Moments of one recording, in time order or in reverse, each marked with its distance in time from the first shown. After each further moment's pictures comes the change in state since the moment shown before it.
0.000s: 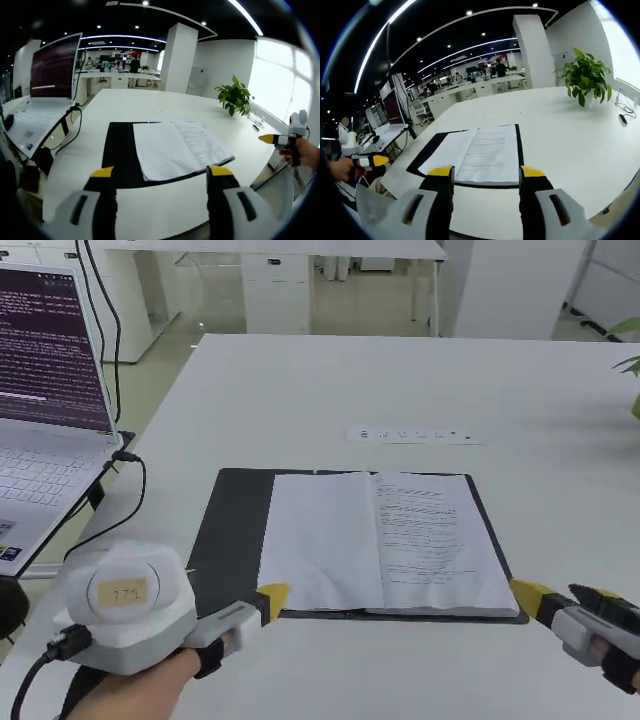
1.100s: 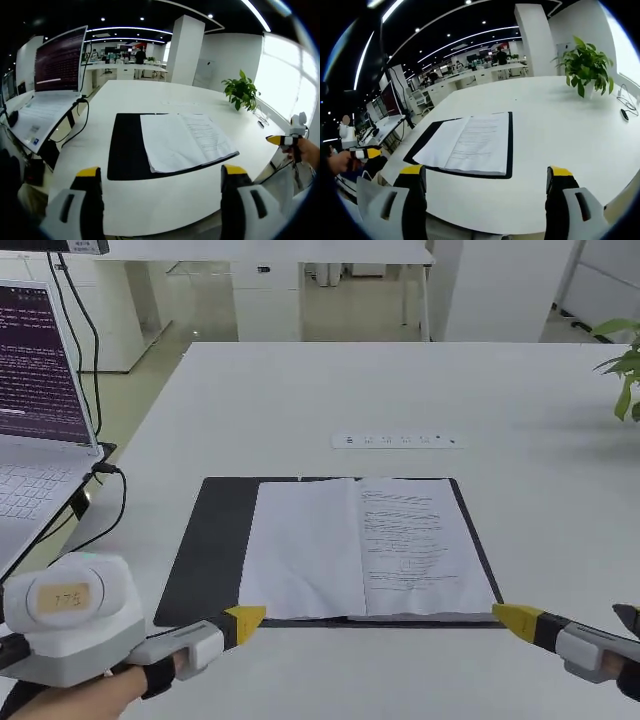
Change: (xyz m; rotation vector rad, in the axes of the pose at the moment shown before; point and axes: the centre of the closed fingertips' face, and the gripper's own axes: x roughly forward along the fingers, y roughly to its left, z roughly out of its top) left arm 0.000 0.012 -0.008 -0.027 0.080 0.051; right arm -0.001 -0.034 -0.014 0.042 0.107 0.015
